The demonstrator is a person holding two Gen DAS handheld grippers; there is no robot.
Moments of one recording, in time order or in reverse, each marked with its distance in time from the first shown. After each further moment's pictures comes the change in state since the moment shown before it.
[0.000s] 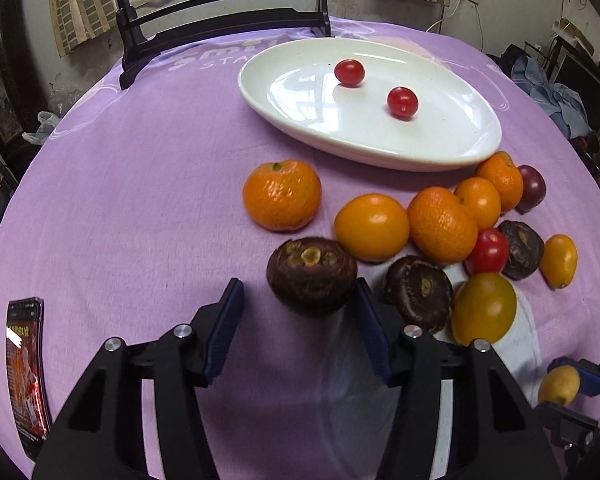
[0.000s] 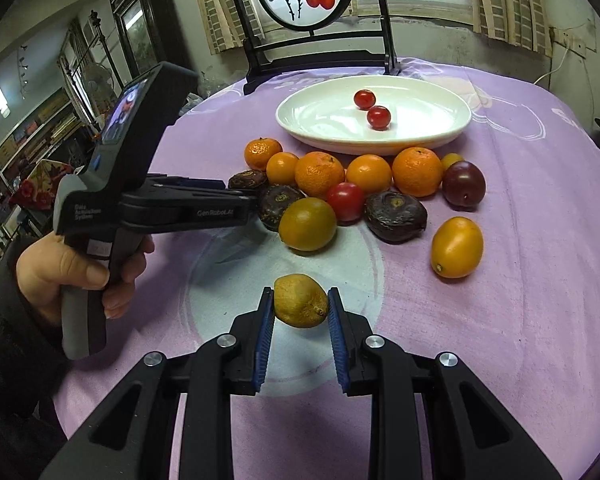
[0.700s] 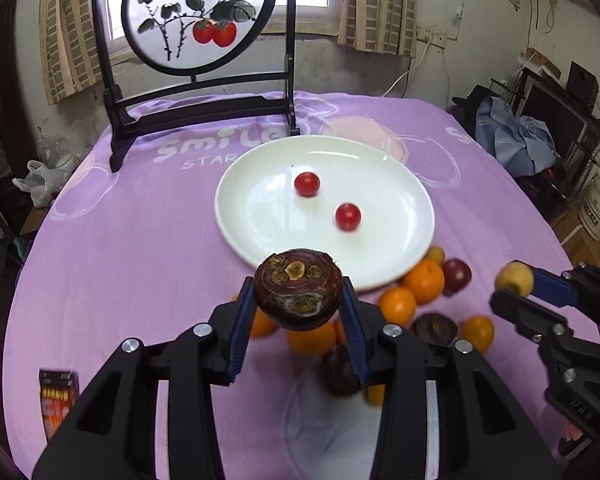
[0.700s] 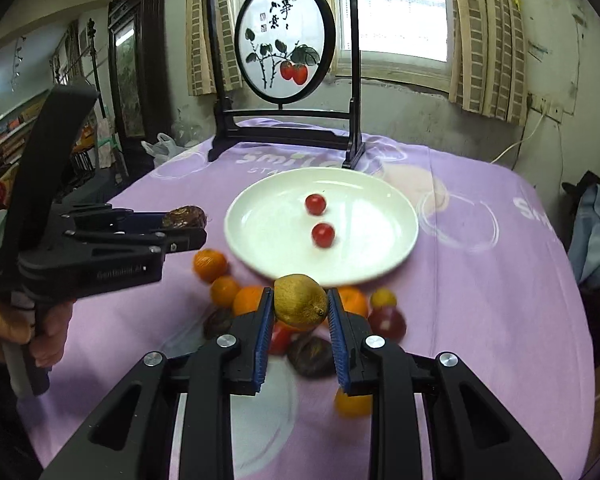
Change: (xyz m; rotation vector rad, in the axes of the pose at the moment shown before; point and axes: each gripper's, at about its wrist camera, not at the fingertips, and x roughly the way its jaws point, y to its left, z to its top) left arm -0.066 -0.015 0.064 0.031 -0.165 -0.086; right arm -0.023 -0.023 0.092 -0.081 -0.159 -0.168
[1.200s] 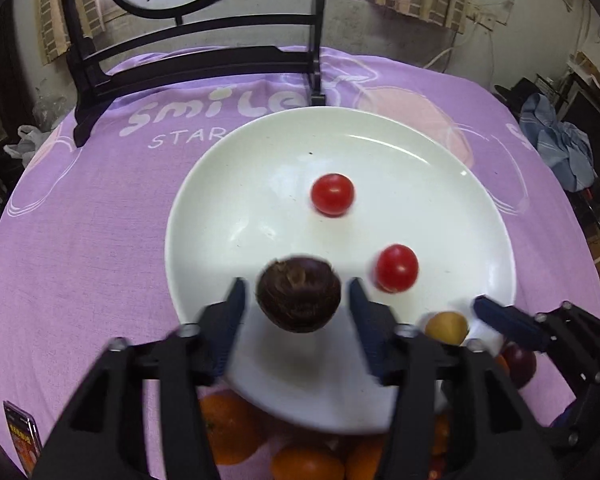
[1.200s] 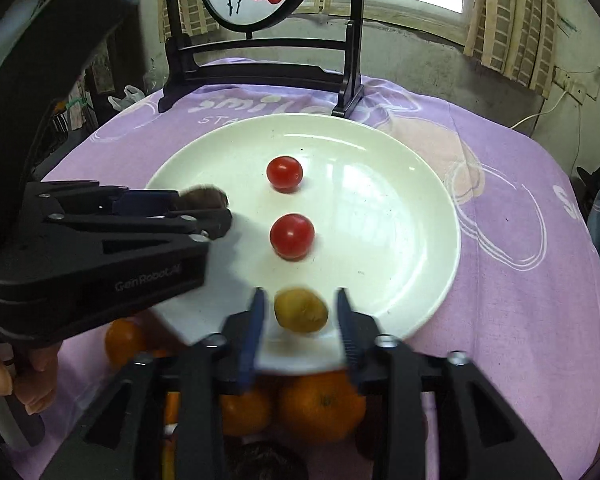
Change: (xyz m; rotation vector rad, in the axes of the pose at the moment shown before) left arm 0.121 0.007 0.051 -0.103 0.140 0.063; right arm 0.137 -0.020 0.031 -0.003 0.186 -0.046
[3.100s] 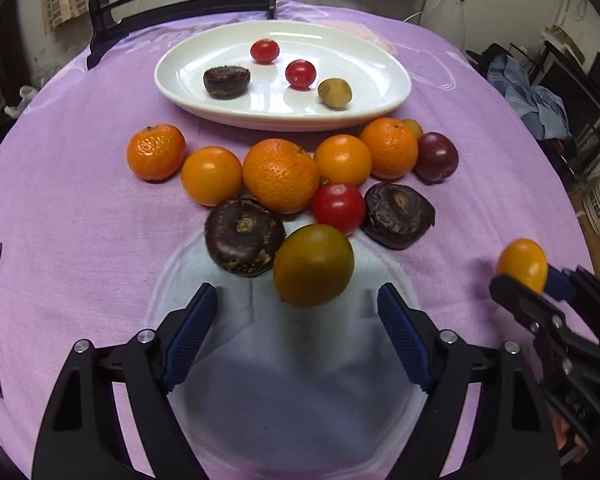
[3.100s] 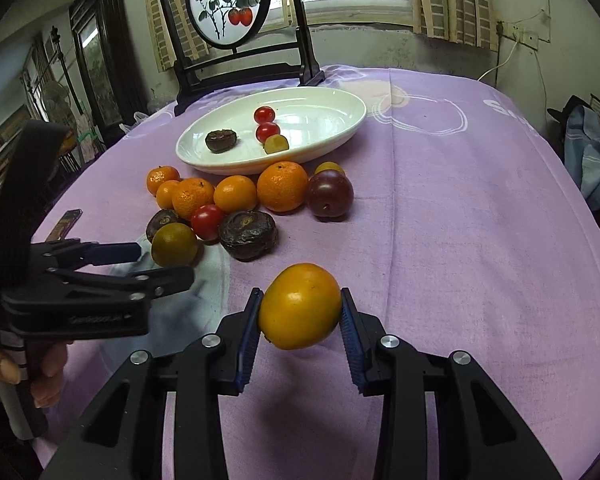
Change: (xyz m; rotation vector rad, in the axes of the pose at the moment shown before) left arm -0.067 -0.052 -0.159 0.002 0.097 -0.067; right arm -0.111 -0.040 -0.150 0.138 -0.054 0.075
